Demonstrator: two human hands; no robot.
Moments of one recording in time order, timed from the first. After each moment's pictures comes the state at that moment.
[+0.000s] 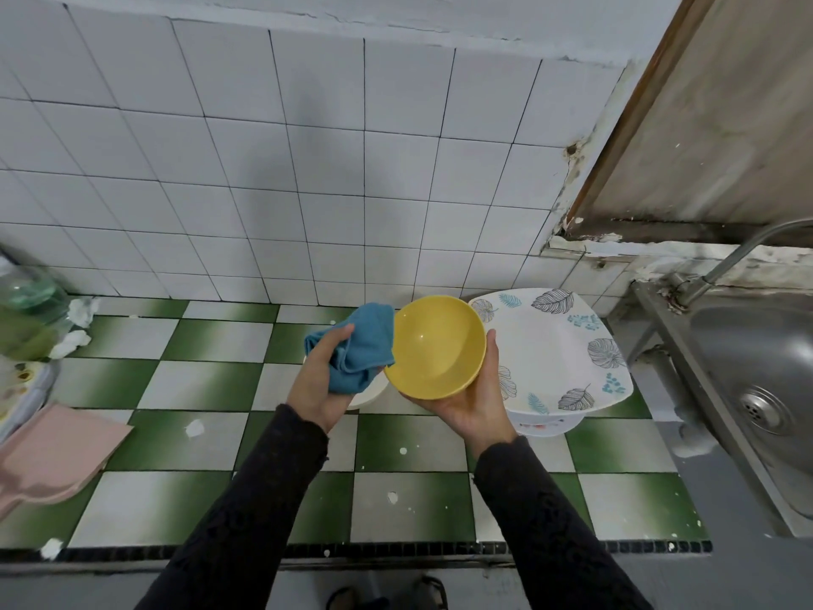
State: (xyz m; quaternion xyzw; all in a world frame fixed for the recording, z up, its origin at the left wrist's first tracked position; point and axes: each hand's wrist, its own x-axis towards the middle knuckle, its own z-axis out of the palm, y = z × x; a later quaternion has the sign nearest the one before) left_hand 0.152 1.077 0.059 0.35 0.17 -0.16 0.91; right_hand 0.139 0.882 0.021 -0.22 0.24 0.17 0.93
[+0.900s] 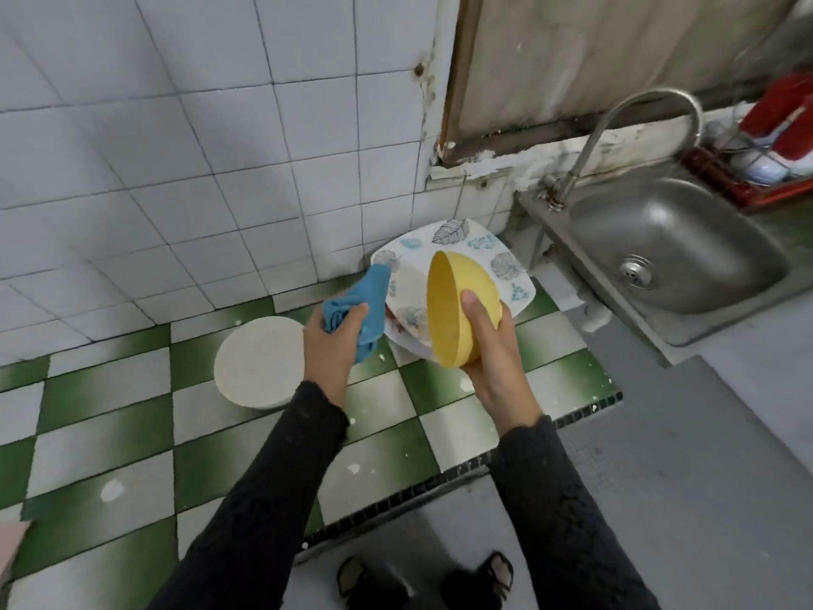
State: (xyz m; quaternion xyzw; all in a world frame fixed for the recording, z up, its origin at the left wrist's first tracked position) left_hand 0.145 0.981 0.056 0.64 0.06 -0.14 0.75; right_hand 0.062 0.813 0.051 -0.50 0.29 -0.13 0.81
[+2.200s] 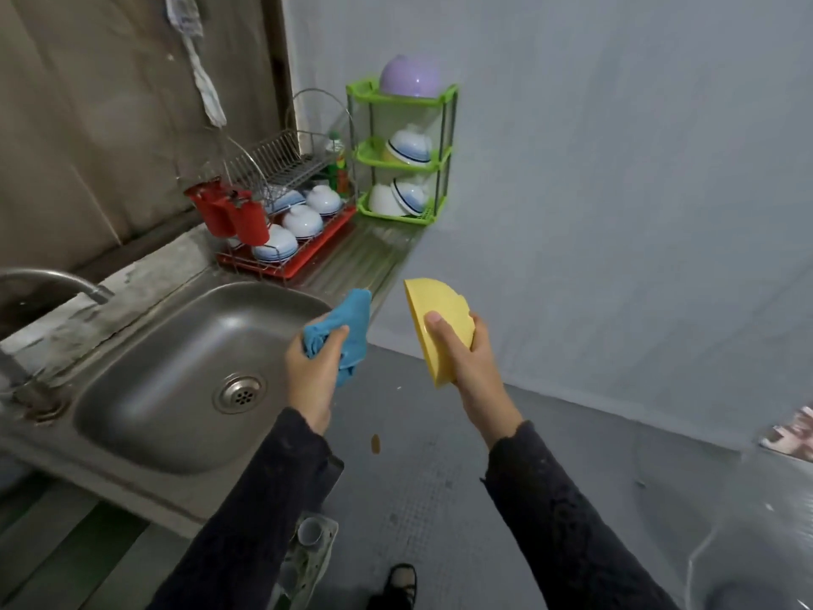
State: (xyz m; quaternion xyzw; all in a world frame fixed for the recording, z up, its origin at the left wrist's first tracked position) left_hand -0.107 0.368 0.124 0.57 -0.23 -0.37 0.70; right_hand -0.276 0.312 0.118 -0.48 0.47 -0.45 0.59
